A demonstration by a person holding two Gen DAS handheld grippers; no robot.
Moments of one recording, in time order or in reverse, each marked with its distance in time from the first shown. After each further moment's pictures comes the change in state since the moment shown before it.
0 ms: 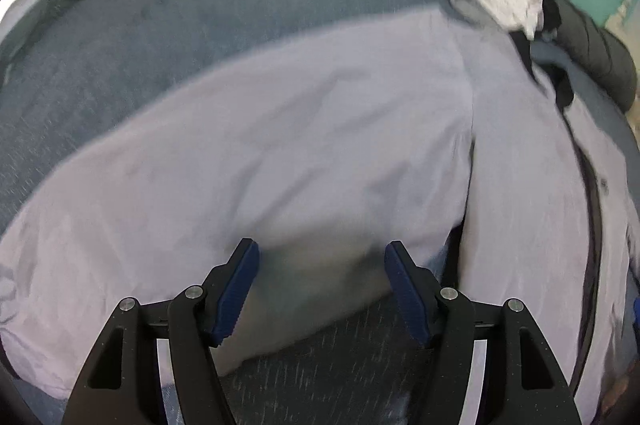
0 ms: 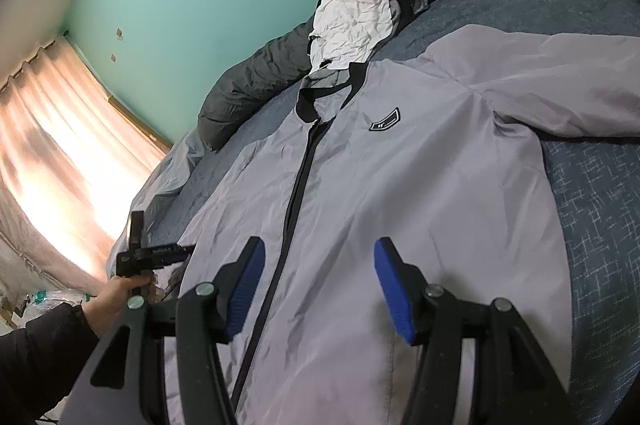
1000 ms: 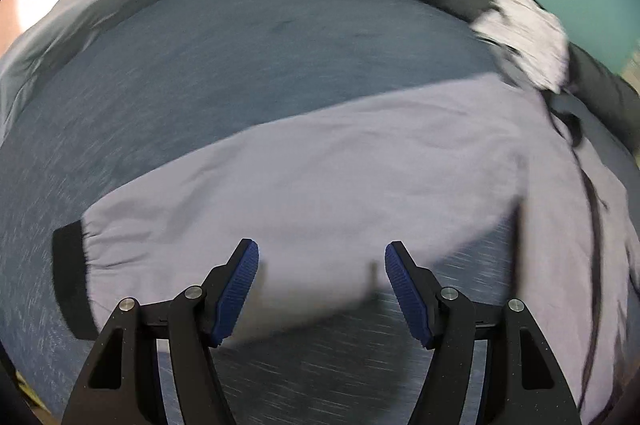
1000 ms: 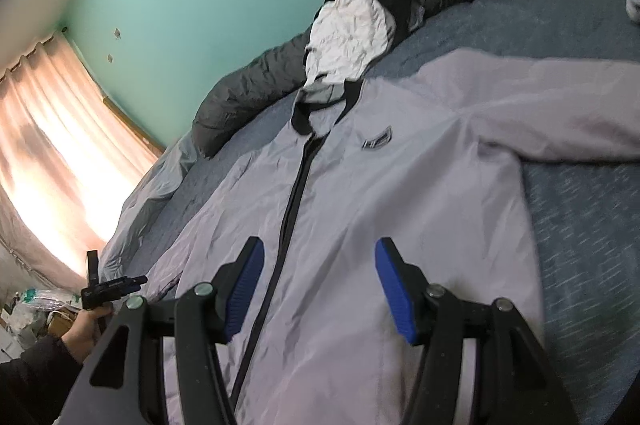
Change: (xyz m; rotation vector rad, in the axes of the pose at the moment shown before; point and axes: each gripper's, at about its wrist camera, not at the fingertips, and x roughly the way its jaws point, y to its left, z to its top) left arm -0.095 0.089 -0.066 -0.094 -0.165 0.068; right arm -0.030 0.004 0.012 -0.028 -0.058 -0.060
